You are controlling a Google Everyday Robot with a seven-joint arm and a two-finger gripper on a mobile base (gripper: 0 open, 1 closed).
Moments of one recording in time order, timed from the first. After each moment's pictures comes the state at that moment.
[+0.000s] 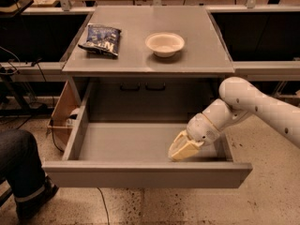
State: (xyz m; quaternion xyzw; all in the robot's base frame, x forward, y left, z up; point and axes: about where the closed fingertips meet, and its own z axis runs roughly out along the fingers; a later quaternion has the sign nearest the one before) arm 0.471 -0.085 0.673 -0.62 0.65 0.42 0.14
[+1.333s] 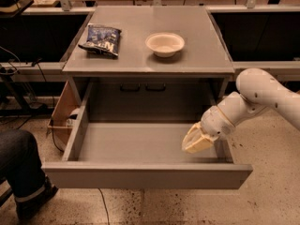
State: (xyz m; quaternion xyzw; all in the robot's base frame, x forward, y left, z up) arm 0.487 -0.123 0.691 -0.65 0.66 0.35 0.17
